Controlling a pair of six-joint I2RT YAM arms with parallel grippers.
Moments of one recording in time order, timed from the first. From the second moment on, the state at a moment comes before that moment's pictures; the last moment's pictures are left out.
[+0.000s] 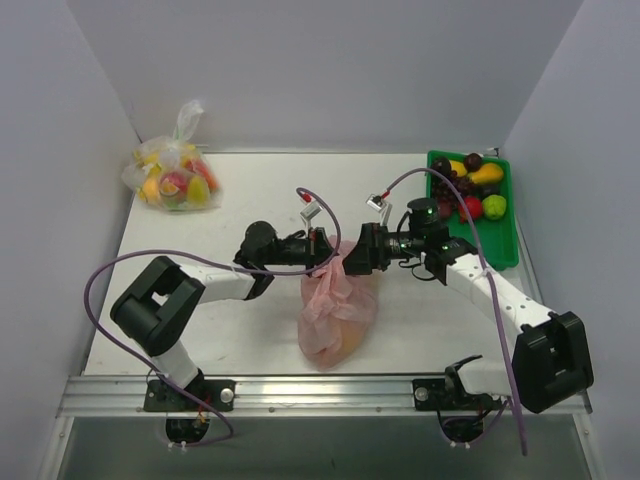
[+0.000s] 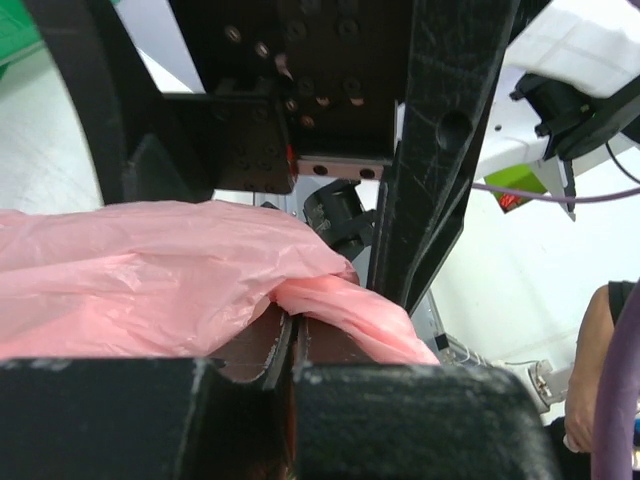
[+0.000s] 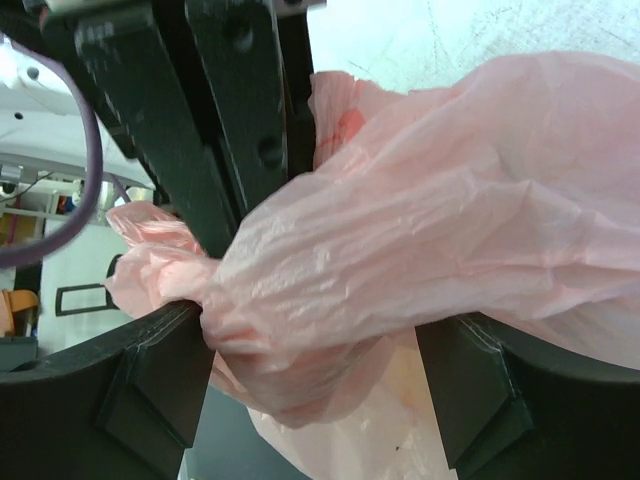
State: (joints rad) left arm -0.68 1.68 0.76 1.14 0.95 -1.03; right arm 0.40 1.30 0.85 -0.15 -0.97 0.42
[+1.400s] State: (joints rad) left arm -0.69 1.66 0.65 1.25 0.92 -1.07; right arm 0.32 1.19 1.00 -0.51 -0.94 0.13
